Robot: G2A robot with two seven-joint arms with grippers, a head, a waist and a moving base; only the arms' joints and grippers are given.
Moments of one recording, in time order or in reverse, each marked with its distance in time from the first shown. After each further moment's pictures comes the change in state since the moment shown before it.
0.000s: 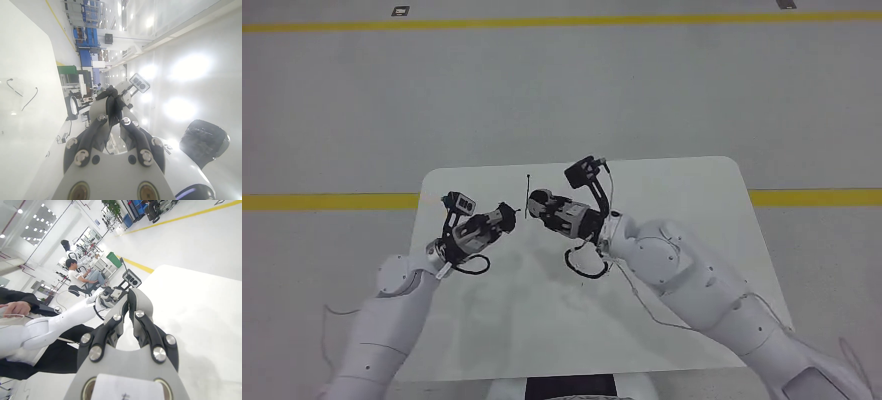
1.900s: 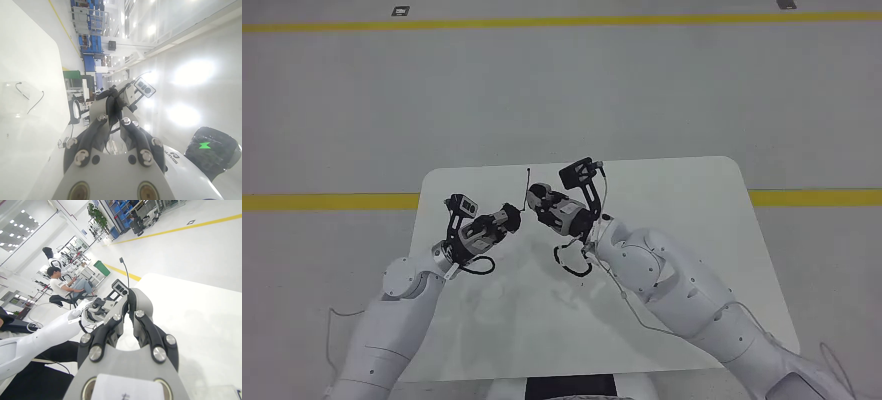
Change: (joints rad) left arm 0.018 0.000 0.023 -0.028 0.048 0.000 0.089; right arm -0.055 -0.080 0.012 0.027 -0.150 0.084 -0.098
